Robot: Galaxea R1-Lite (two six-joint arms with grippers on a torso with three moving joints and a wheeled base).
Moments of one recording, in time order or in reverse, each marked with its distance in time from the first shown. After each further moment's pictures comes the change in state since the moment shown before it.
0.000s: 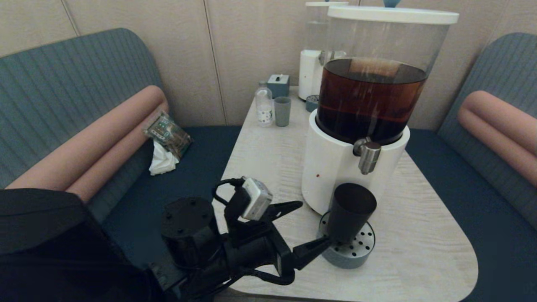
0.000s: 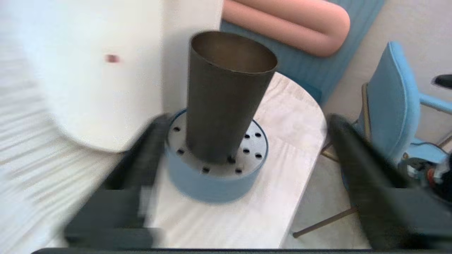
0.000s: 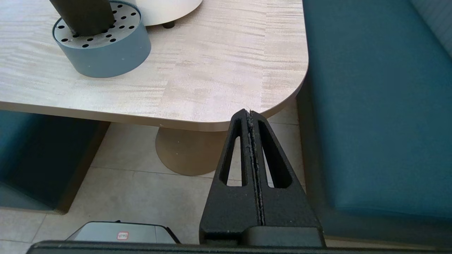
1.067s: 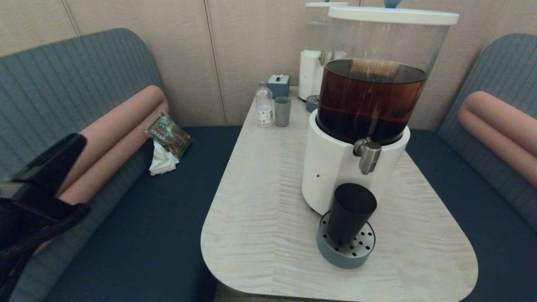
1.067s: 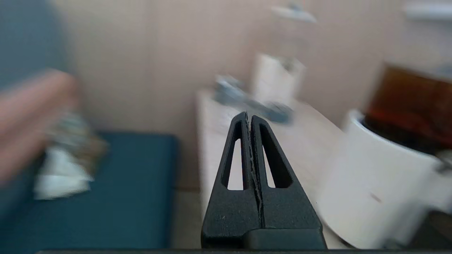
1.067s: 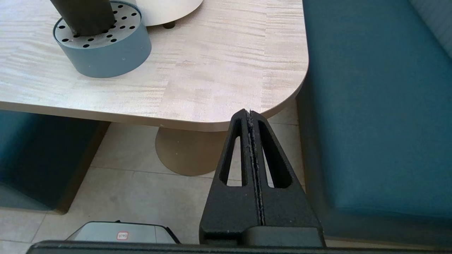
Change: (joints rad) left arm 0.421 -0.876 0.304 0.204 0.540 -0.013; right arm 0.000 0.000 0.000 0.000 0.000 0.000
